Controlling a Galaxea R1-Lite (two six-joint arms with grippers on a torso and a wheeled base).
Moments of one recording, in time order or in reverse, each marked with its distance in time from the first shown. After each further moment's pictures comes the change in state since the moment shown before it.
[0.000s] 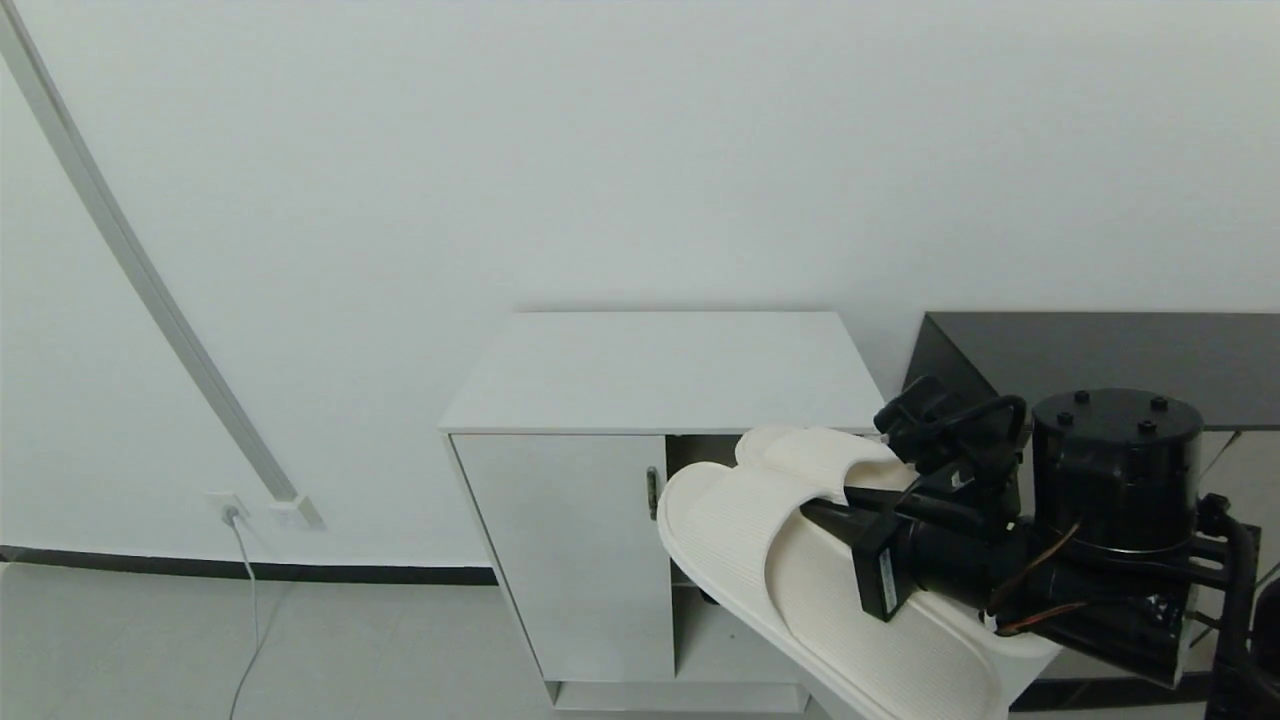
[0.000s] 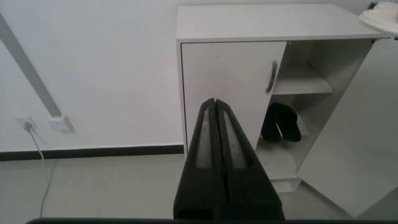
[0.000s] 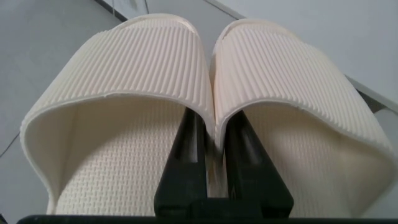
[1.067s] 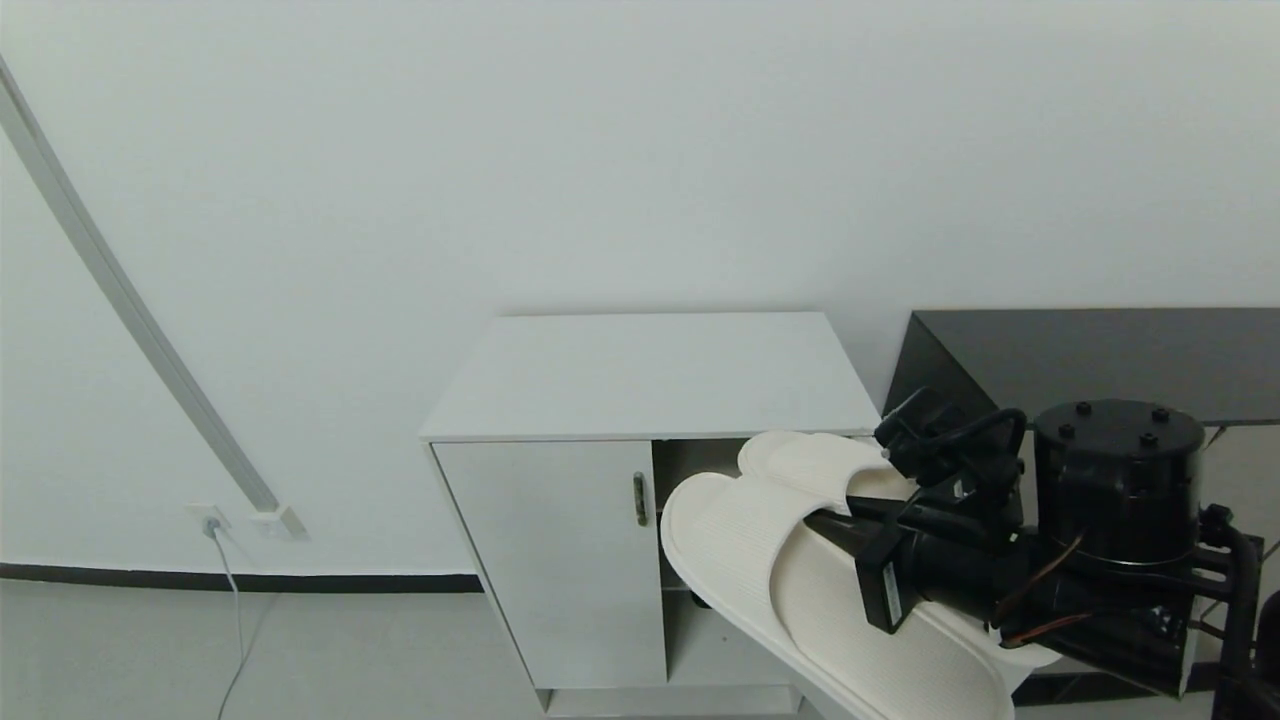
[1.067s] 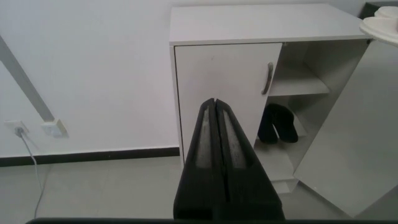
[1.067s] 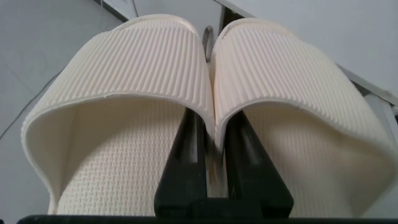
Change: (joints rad) left arm 0.000 0.000 0.000 0.000 0.000 -0.001; right arm 0.012 0.003 0.022 -0.014 0.007 -0.021
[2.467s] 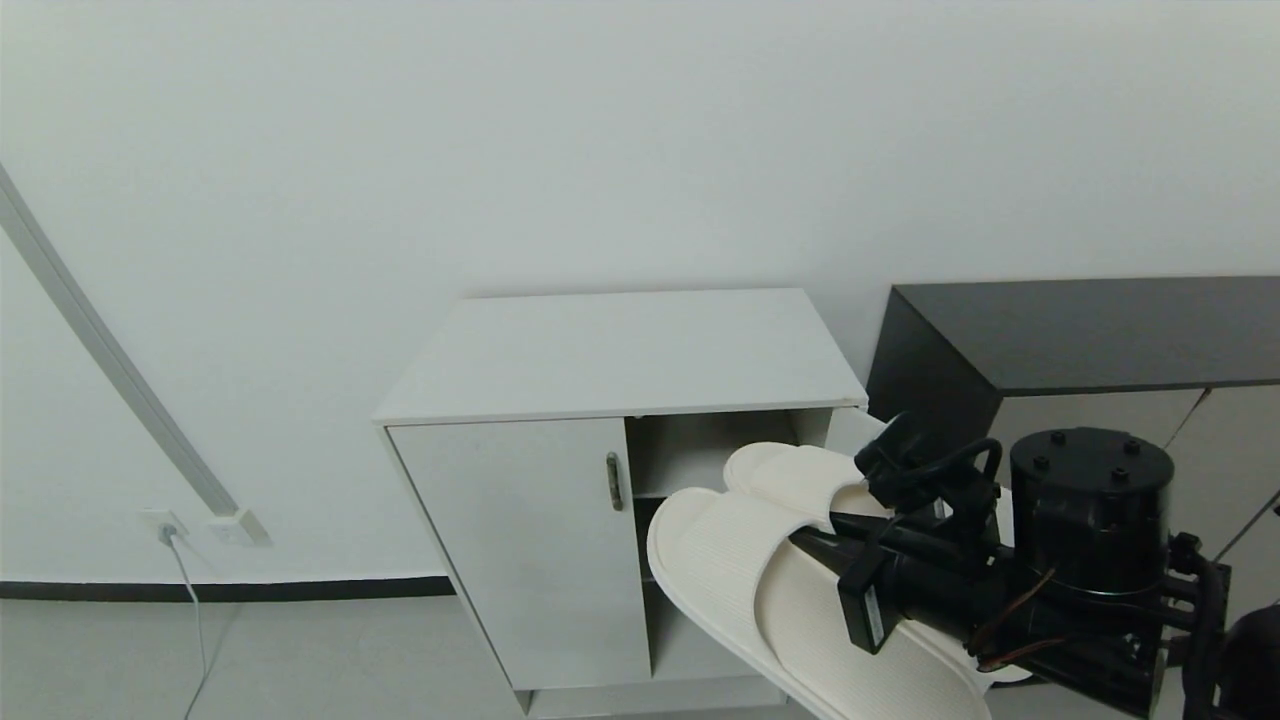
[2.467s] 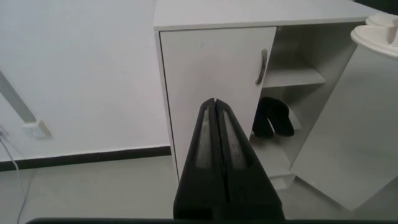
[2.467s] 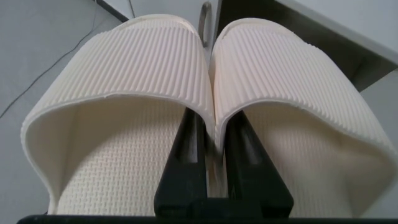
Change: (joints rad) left arm 0.000 0.000 0.000 0.000 0.000 0.000; right arm 0.022 0.054 0.045 -0.107 -0.002 -0.021
